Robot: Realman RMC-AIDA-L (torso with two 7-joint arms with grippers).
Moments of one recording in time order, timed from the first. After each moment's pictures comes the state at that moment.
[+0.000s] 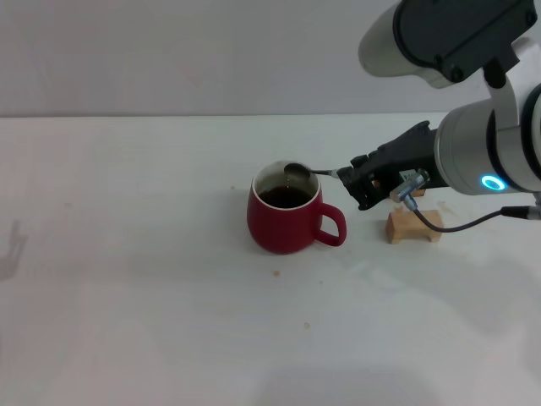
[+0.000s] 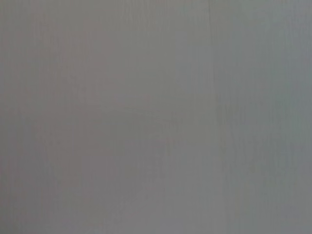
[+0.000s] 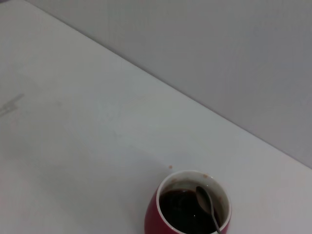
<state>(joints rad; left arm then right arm) -0.19 -2.07 -1.22 -0.21 2.52 1.22 -0.04 0.51 2.08 1.34 1.95 -2.79 1.46 -0.02</state>
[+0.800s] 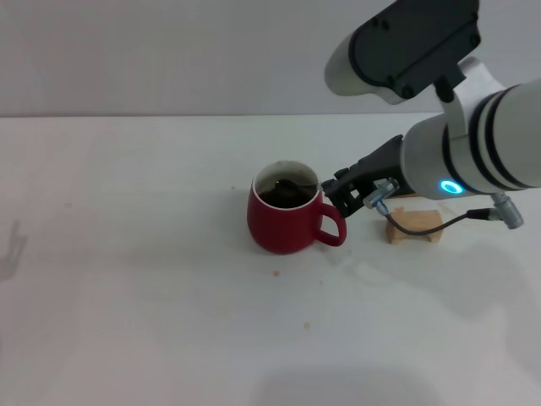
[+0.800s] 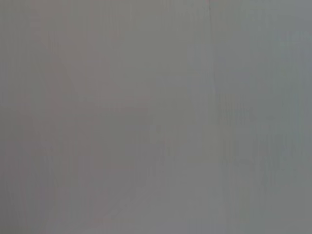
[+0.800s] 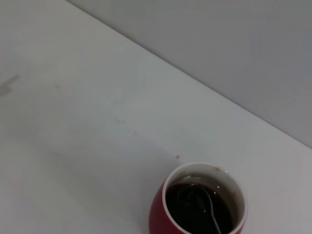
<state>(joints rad) -0.20 -2.07 -1.22 -0.20 2.52 1.22 -0.04 0.58 2.08 1.31 1.76 -2.78 1.37 -0.02</state>
